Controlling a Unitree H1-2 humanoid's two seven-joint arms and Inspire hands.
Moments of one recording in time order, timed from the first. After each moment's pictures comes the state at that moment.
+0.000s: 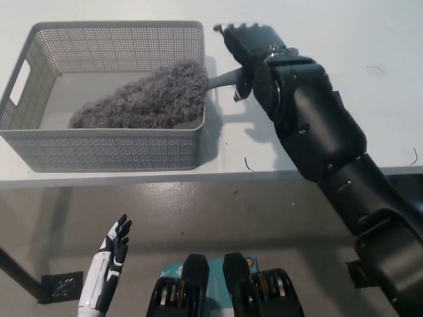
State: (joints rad) left_arm 0.03 0.10 -0.02 0.19 0.17 -0.38 0.04; right_arm -1.12 -0.03 0.36 0.66 -1.06 0.35 0.51
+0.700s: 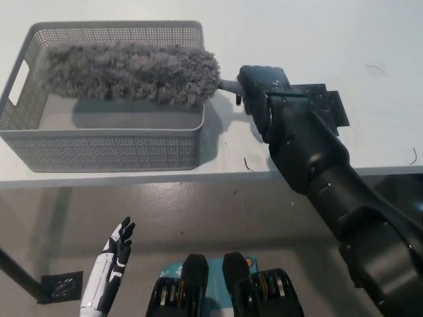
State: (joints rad) left_arm 0.02 0.10 -0.02 0.21 0.17 -0.38 0.03; right_arm -1.11 0.01 0.32 0.97 -0.98 0.32 0.23
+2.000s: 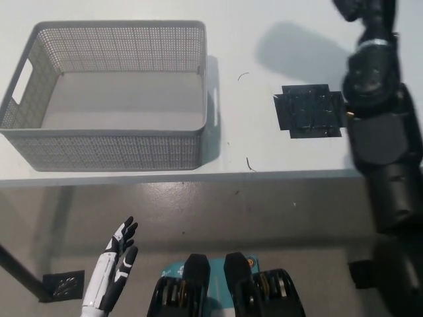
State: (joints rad) left_arm 0.02 0.11 -0.03 0.21 0.18 -0.37 0.03; right_arm -1.03 -0.12 -0.13 0.70 -0.59 0.01 -0.33
